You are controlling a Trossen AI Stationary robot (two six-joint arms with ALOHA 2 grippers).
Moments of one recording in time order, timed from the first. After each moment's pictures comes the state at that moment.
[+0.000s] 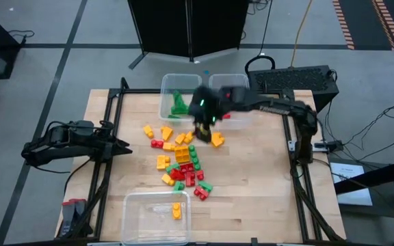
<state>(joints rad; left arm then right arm) 0.13 0.00 0.48 -0.98 0.15 -0.80 -0.14 1.91 1.99 -1.03 -0.23 0.07</state>
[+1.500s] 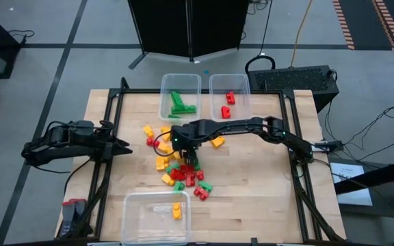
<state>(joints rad) 0.14 0.00 0.48 -0.98 0.15 -0.80 -0.04 2.29 1.98 -0.88 -0.07 -0.09</state>
